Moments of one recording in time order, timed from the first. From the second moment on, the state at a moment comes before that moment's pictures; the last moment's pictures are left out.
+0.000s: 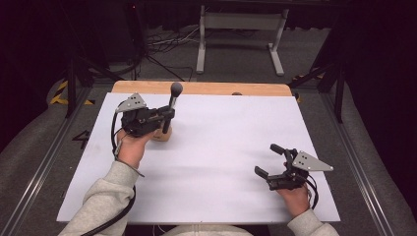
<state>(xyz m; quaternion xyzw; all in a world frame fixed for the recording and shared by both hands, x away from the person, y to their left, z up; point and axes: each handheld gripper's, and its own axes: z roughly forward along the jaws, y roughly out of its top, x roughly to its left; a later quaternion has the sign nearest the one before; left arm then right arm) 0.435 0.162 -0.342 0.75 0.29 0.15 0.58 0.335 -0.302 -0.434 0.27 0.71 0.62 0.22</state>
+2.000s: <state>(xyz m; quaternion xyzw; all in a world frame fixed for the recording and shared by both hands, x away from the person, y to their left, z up) 0.484 0.185 -0.371 0.70 0.34 0.22 0.58 0.333 -0.305 -0.433 0.27 0.70 0.63 0.22</state>
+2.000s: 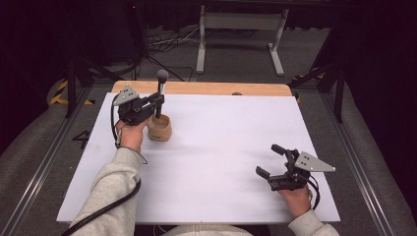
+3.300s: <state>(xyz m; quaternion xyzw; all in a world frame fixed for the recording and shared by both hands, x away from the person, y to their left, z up) 0.489 0.184 -0.400 0.72 0.35 0.22 0.55 0.333 -0.305 -0.434 0.27 0.70 0.63 0.21</state>
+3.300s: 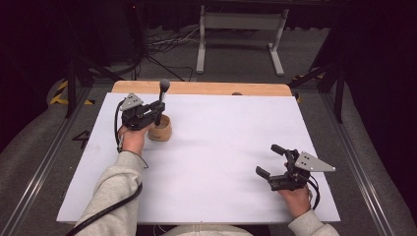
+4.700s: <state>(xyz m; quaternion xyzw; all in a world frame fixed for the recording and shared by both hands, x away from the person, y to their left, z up) 0.478 0.193 -0.413 0.72 0.35 0.21 0.56 0.334 -0.304 -0.434 0.27 0.70 0.63 0.21</state>
